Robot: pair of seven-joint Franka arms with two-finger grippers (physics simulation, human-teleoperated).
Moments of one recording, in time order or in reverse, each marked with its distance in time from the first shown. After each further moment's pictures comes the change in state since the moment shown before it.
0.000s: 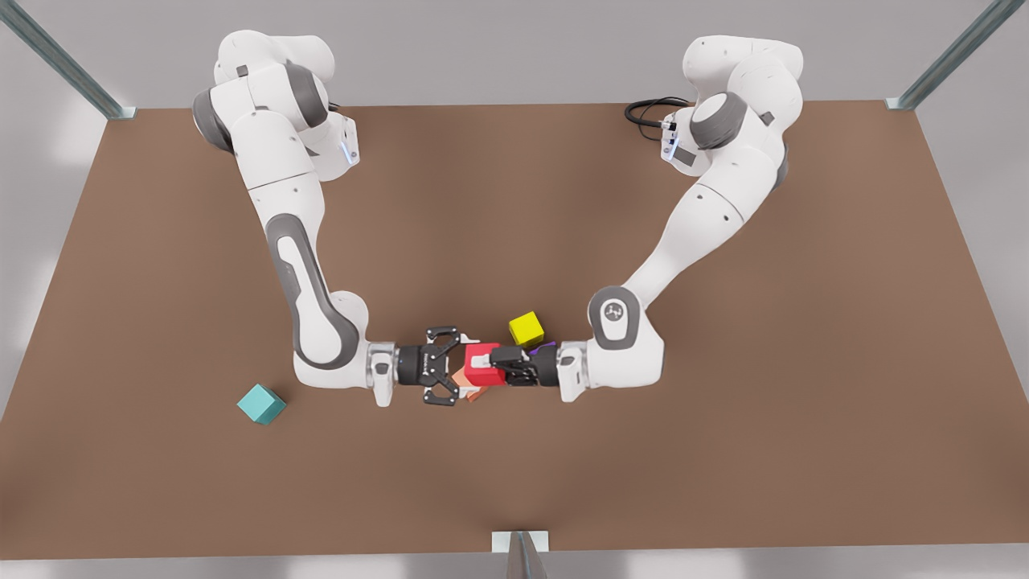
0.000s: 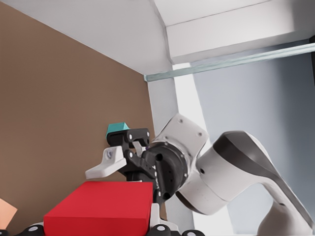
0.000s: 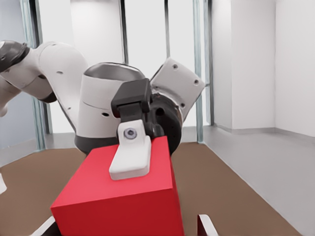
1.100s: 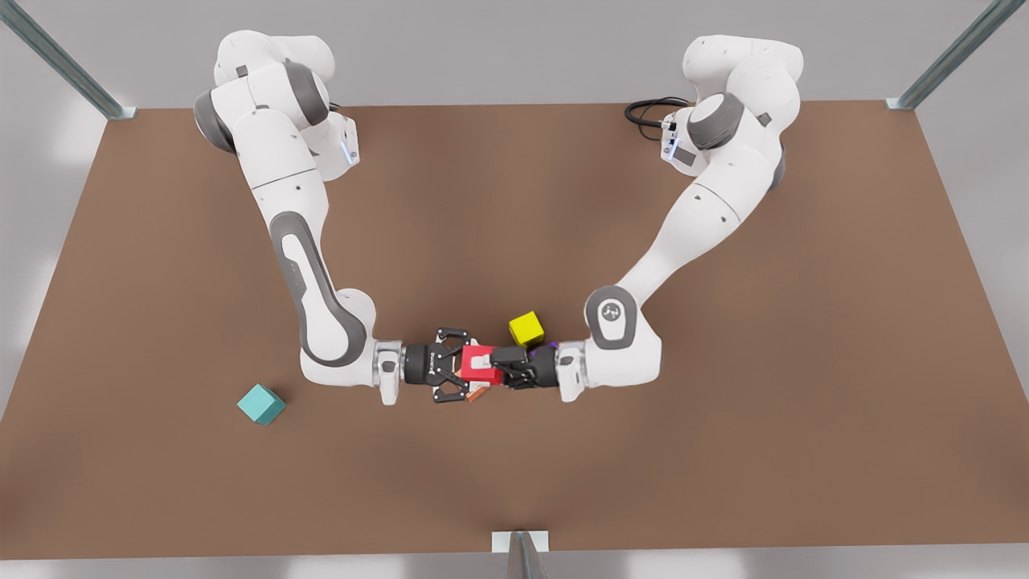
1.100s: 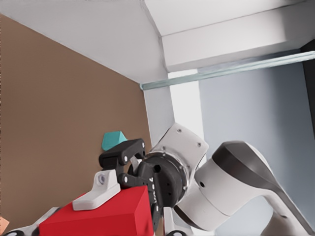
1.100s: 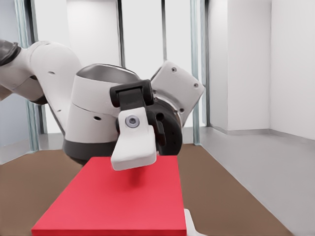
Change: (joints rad) left arm -0.002 0.007 0.000 0.011 -0.053 0.030 0.044; right arm -0.007 0.000 0.036 0.008 0.004 0.047 -0.006
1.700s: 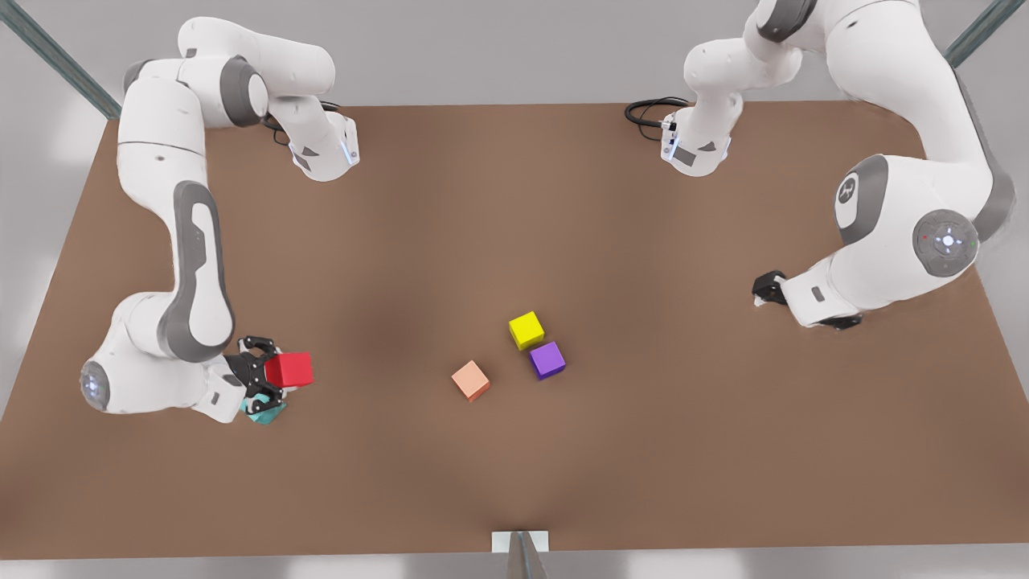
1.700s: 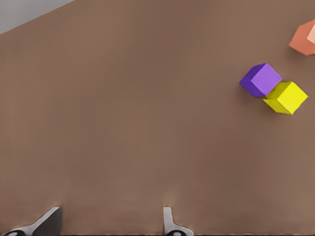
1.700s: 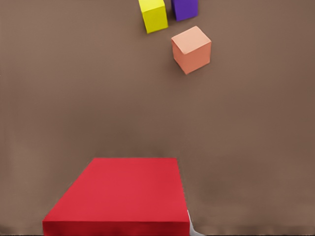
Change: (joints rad) left arm 0.144 -0.827 0.591 -0.292 1.031 -0.942 -0.198; right arm -0.338 -0.116 -0.073 0.179 -1.387 -0.302 0.357
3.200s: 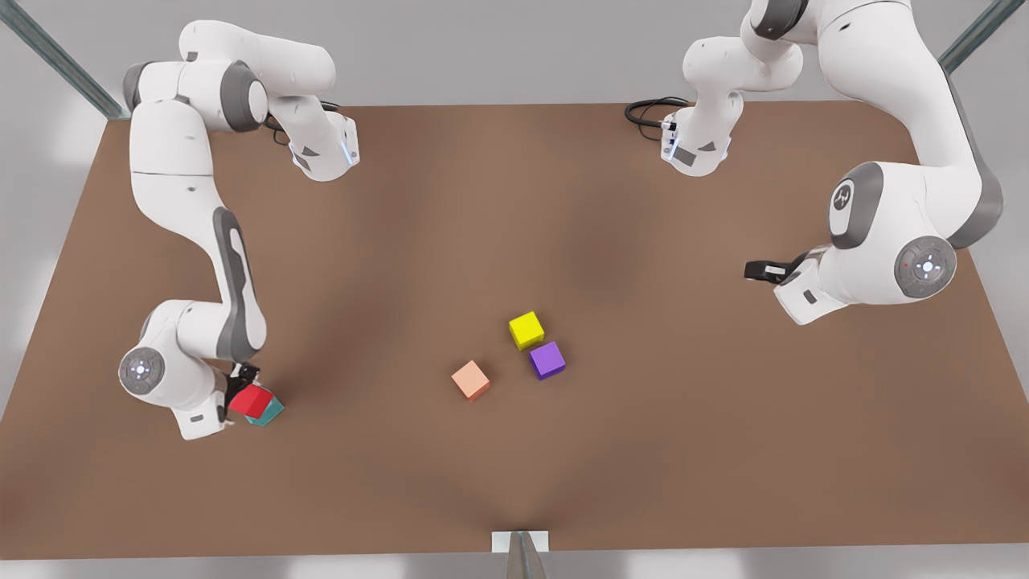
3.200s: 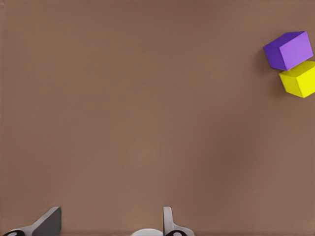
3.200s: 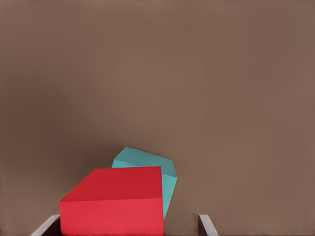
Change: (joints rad) left arm -0.067 0.021 0.106 -0.040 -0.073 -0.169 -0.208; right arm 0.006 0.009 -0.043 -0.230 -0.298 0.509 0.689
